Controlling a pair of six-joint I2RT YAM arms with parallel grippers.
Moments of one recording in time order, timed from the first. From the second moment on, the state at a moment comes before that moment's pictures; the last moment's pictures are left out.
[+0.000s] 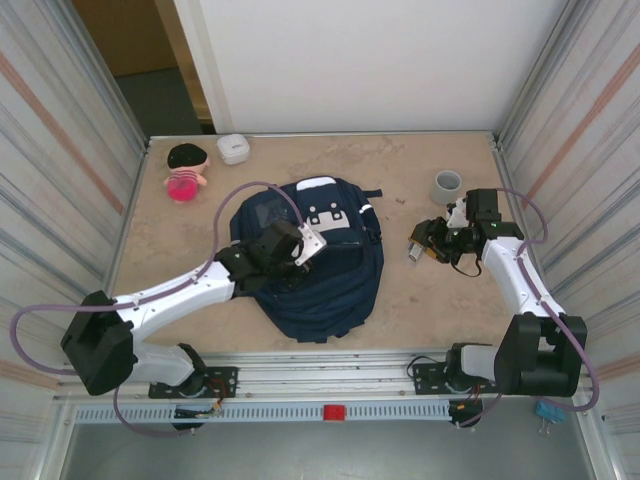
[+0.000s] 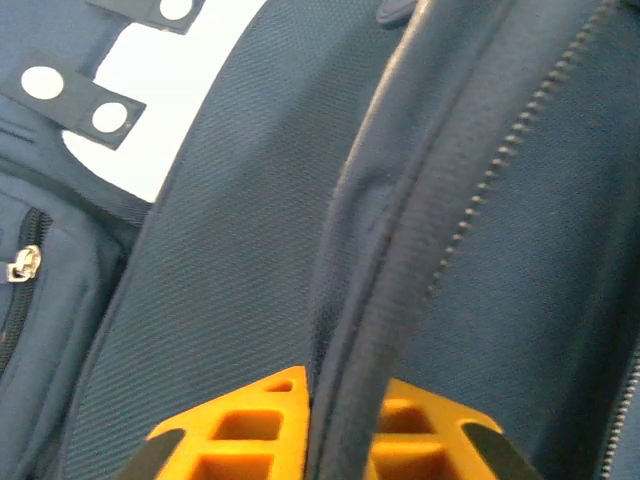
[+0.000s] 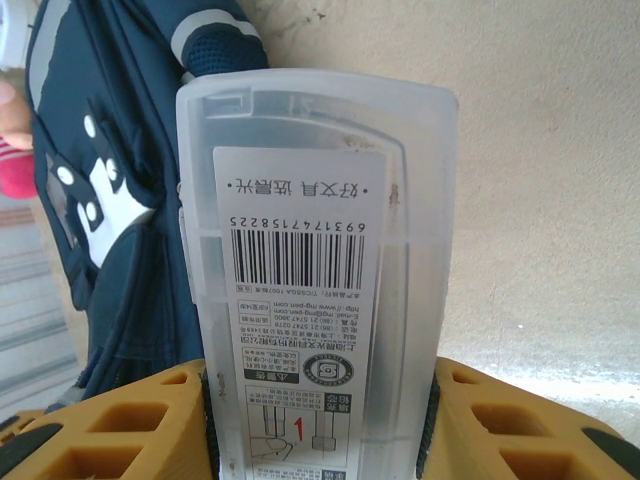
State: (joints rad) left arm -0.85 1.32 0.89 -0.42 -0.07 0.12; right arm -0.04 1.25 0.89 -0.71 -0.55 0.55
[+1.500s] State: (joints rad) left arm -0.88 1.59 1.26 -0.43 -0.35 -0.75; right arm -0.02 1.24 0.96 -0.63 -0.75 0.65
